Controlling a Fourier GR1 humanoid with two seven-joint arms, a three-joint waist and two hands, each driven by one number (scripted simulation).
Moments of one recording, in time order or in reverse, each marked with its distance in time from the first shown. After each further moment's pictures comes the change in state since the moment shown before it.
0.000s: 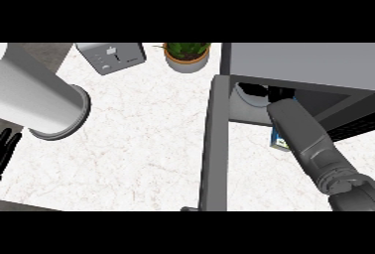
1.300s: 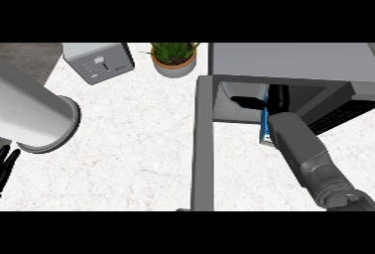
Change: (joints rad) left arm 0.112 -0.064 -0.010 -0.082 -0.043 -0.001 -0.056; right arm 0.122 0.027 -0.087 -0.095 -0.073 0.238 -0.155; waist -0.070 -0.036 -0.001
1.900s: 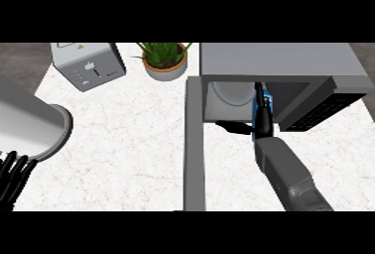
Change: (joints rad) left arm 0.077 -0.029 -0.070 -0.062 0.015 -0.080 0.023; right arm 0.177 0.114 -0.044 -0.102 -0.071 0.207 -0.135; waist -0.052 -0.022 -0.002
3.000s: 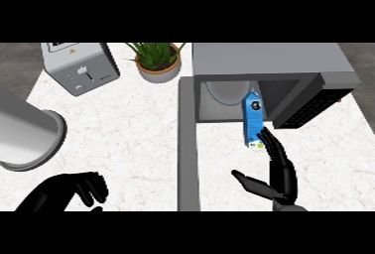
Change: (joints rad) left arm -0.069 -0.076 -0.308 -0.071 -0.202 -0.013 0.067; right arm 0.706 -0.001 0.257 -0.792 -0.140 0.310 0.045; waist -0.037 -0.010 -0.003
